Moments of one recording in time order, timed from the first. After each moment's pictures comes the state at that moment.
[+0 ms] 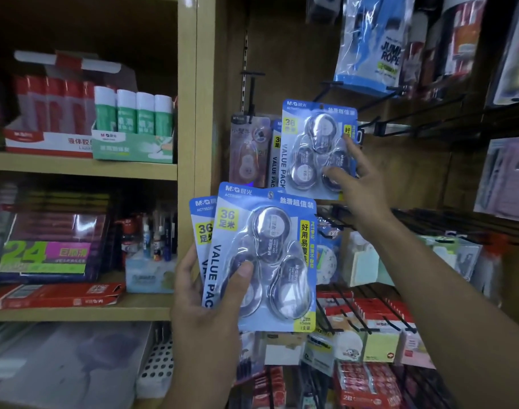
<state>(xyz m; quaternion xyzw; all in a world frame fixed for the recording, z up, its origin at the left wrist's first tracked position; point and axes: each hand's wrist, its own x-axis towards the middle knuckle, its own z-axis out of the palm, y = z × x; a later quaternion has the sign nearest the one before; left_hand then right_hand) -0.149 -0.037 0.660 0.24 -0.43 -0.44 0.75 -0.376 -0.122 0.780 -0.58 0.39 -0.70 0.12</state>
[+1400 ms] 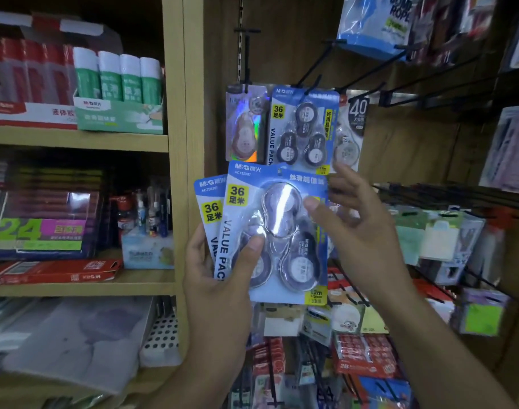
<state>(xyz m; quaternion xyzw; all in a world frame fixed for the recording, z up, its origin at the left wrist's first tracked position) -0.167 -0.039 0.655 0.23 -0.43 -0.46 0.74 -0.326 -0.029 0.700 -0.61 0.44 -0.66 0.08</state>
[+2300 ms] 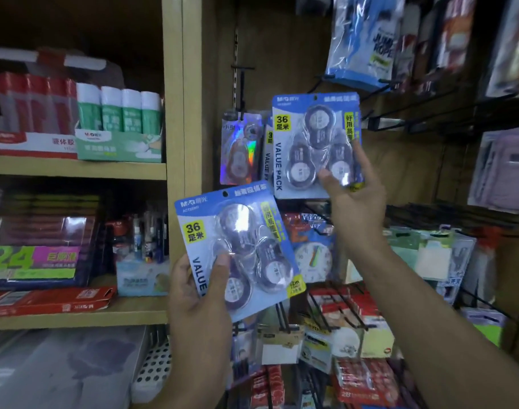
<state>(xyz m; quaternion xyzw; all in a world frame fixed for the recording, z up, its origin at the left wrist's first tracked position) -0.157 -0.058 0.662 0.26 -0.40 -0.45 0.76 -0.353 -0.109 0.753 -0.50 0.39 -0.78 0.01</state>
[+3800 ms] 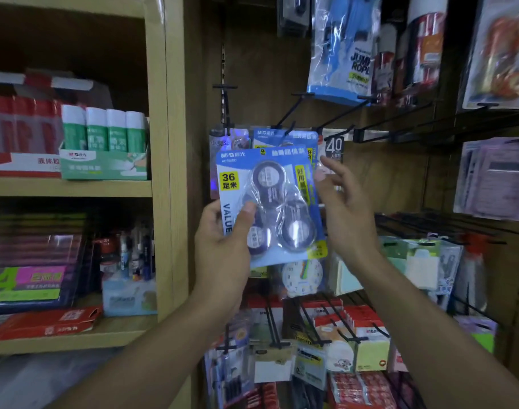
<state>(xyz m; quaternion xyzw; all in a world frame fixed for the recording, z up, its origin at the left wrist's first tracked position) -0.191 -0.095 0.729 0.19 -0.52 -0.43 0.71 -0.355 -0.080 0.761 -0.57 0.42 -0.71 0.03</state>
